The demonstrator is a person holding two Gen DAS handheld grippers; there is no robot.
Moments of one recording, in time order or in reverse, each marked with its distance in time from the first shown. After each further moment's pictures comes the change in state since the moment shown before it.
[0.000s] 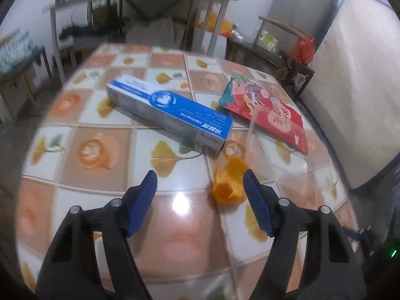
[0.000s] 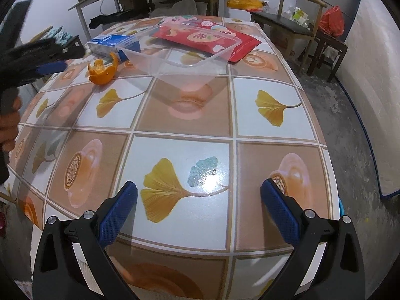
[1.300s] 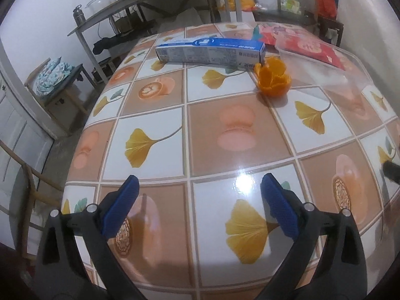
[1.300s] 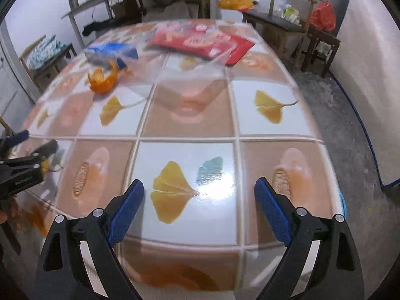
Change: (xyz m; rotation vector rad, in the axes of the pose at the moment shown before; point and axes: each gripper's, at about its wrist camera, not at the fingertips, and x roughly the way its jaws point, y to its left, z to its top) left arm -0.044 -0.003 -0.105 0.206 0.042 0.391; right arm -0.006 0.005 0.001 0.045 -0.010 -0.027
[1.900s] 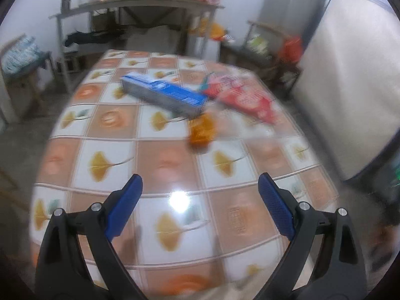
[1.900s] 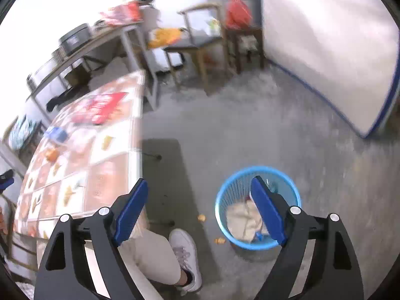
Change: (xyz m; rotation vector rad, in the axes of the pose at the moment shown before) left arm -0.071 0.002 0.026 -0.146 -0.095 -0.331; right arm -0.102 -0.218 -0.064 0.335 -0.226 -0.053
